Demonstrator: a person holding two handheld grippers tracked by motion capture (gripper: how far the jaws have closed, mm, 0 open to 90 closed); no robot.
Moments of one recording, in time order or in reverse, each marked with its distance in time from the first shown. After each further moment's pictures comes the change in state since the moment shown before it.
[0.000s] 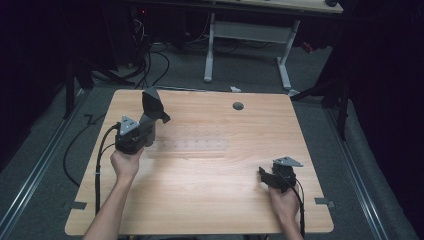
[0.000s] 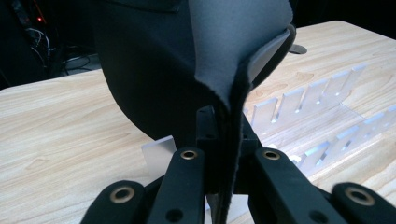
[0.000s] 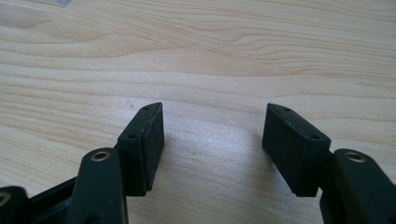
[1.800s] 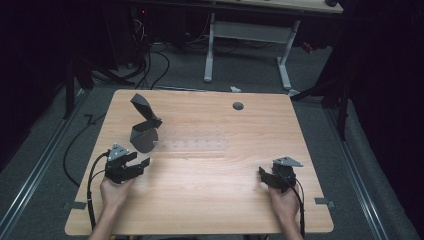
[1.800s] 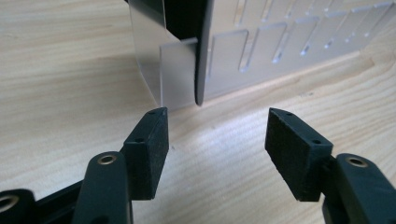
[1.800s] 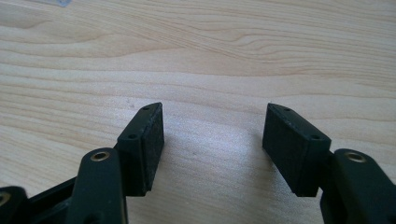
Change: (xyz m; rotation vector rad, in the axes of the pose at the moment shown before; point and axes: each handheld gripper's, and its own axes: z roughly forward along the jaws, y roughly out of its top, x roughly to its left) left arm 0.030 -0.048 -0.063 0.168 0.039 -0.099; right arm 0.000 0.000 0.000 -0.001 0.000 -0.001
